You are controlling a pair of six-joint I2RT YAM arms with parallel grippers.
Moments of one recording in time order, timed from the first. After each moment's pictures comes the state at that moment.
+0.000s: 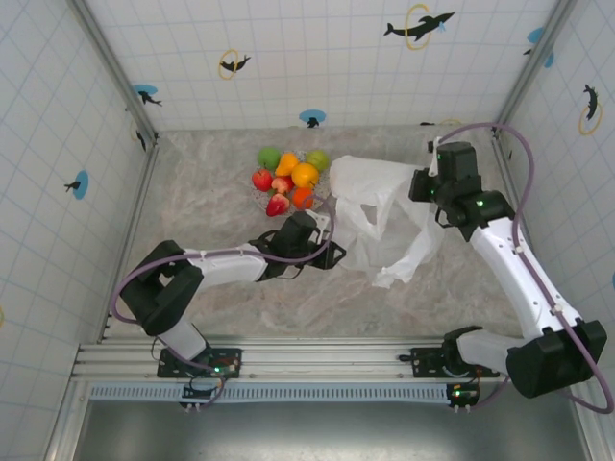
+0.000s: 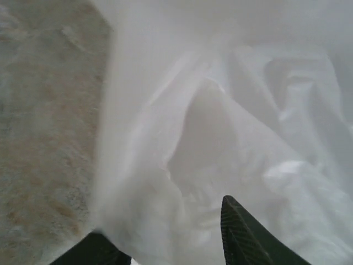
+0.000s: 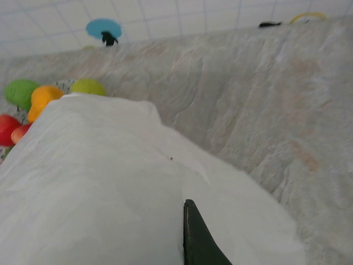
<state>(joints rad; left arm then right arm) -0.86 1.63 0.81 0.13 0.24 -0.51 0.31 1.20 1.17 -0.63 0.07 0.26</state>
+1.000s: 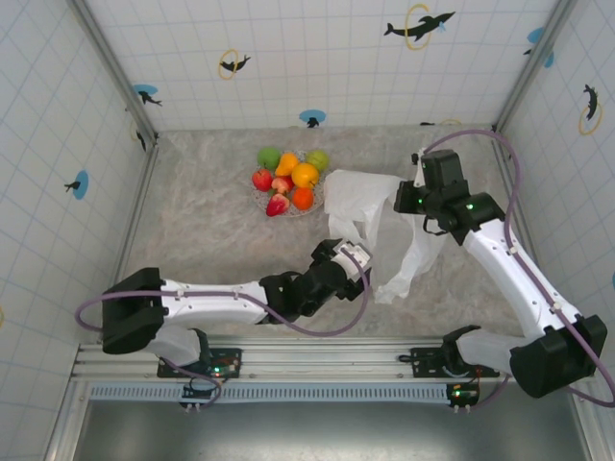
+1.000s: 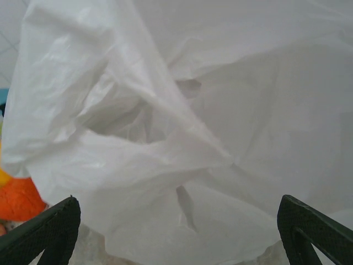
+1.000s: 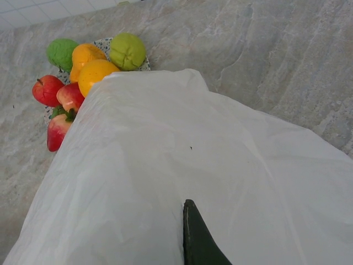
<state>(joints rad) -1.32 1.46 0.83 0.14 -0.54 0.03 0.40 1.20 1.16 -0.70 -0.02 0.38</state>
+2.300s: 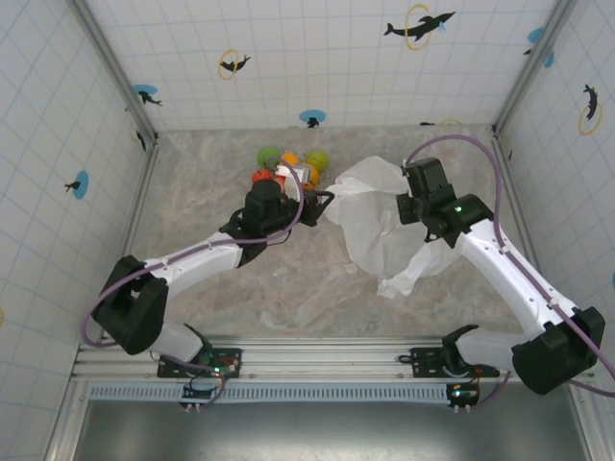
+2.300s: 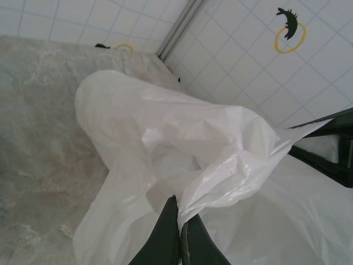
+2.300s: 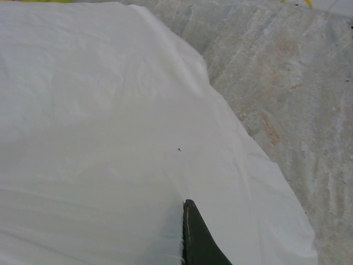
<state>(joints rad) -0.68 1.48 0.86 0.37 0.35 -0.53 0.48 1.22 1.15 -0.78 0.30 0.12</state>
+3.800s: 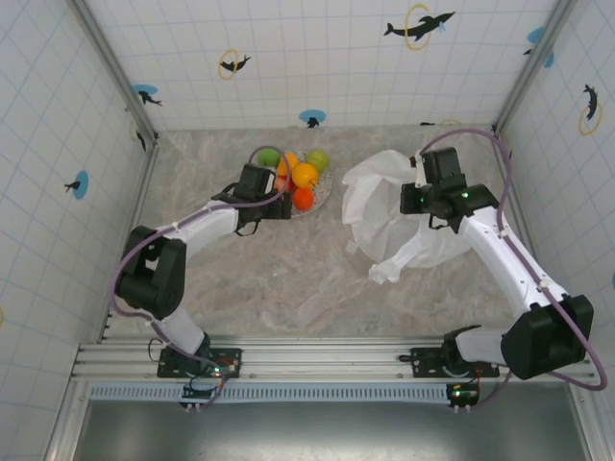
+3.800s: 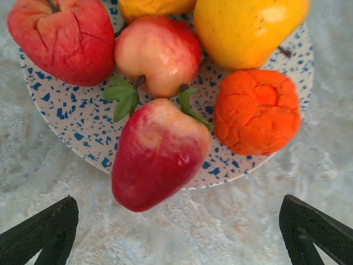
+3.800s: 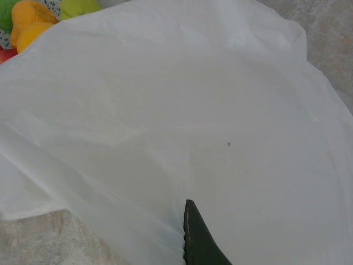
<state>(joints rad) -0.44 1.71 1.09 -0.28 0.01 -0.26 0.33 1.30 1.16 -0.72 -0.01 0.20</state>
